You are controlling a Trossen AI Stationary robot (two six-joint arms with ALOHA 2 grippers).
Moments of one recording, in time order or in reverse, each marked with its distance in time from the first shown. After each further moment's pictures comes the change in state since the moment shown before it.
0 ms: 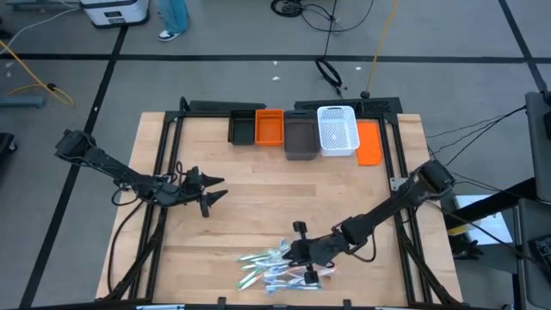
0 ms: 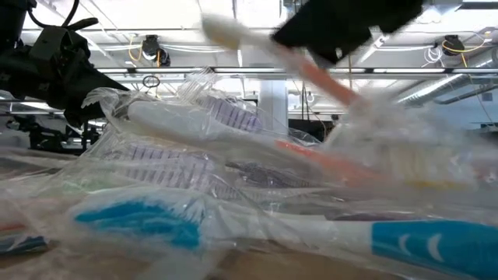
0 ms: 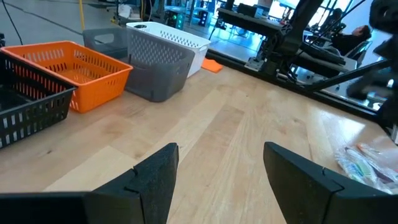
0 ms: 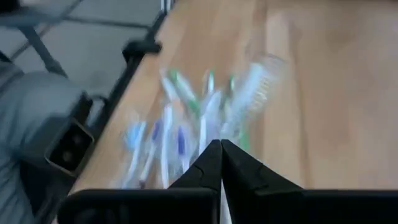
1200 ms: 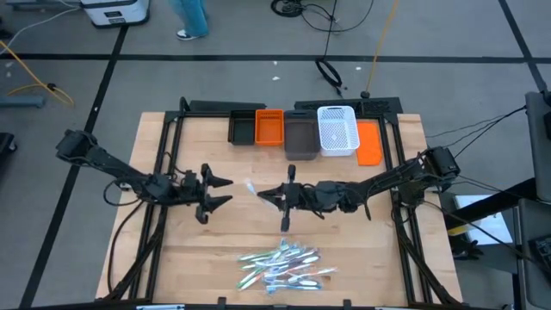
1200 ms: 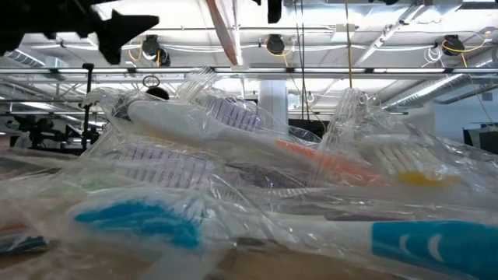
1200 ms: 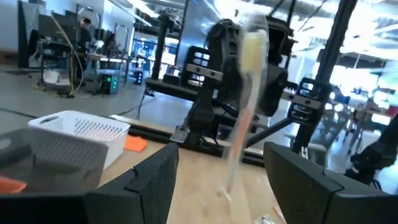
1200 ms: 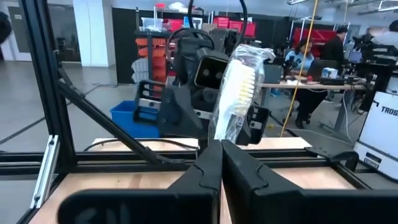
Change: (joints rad) left arm 0.027 0.172 0.217 0.341 0.250 0.294; right arm -0.298 -0.100 0.000 0.523 0.087 -0.270
